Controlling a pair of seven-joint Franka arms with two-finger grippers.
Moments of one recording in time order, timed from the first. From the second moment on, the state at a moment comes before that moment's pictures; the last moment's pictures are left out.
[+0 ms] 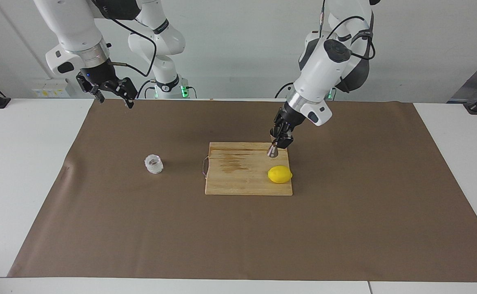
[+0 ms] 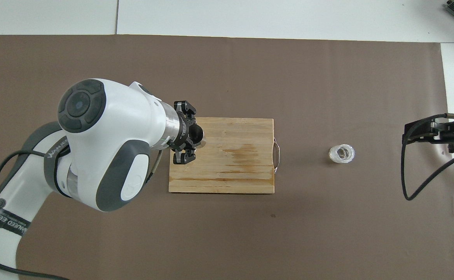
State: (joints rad) left arm -0.46 0.13 -0.12 -1.80 -0.29 2.15 -1.96; right arm 0.02 -0.07 -0.01 -1.64 -0.02 1.52 0.21
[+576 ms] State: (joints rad) left arm -0.58 0.29 -0.12 -1.73 -0.29 2.30 -2.08; right arm 0.02 -0.07 -0.01 -1.64 -0.02 1.52 0.21
